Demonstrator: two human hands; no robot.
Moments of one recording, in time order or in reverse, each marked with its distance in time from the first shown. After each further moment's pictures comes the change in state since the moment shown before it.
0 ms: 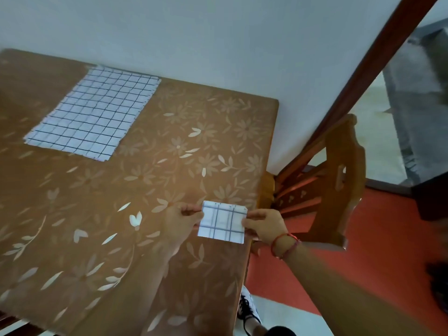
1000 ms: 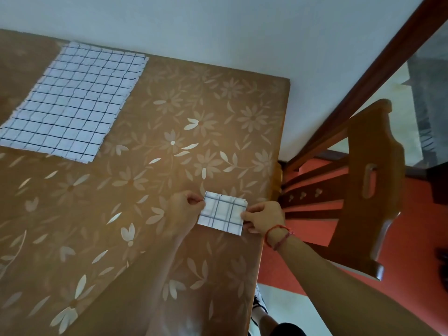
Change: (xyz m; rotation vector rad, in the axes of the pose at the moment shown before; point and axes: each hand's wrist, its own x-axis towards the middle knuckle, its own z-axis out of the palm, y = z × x) left_hand 0.091 0.000 0.016 0.414 0.034 0.087; right_hand 0.078 -0.012 0.024 -0.063 0.073 0.156
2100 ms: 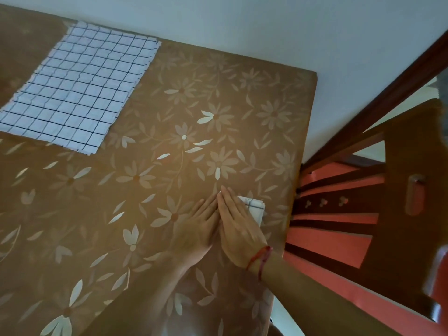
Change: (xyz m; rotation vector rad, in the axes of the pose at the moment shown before) left_hand 0.008 -0.070 0.018 0.691 -0.121 0.774; right_hand 0.010 0.026 0.080 -0.899 0.054 -1.104
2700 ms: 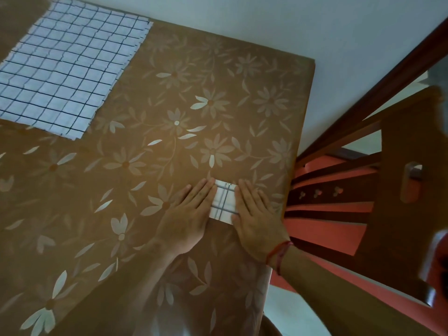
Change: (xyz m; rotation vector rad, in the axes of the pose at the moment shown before) left_hand -0.003 -0.005 -0.002 0.173 -0.051 -0.031; right_hand -0.027 0.045 -0.011 -0.287 -0.168 0.071
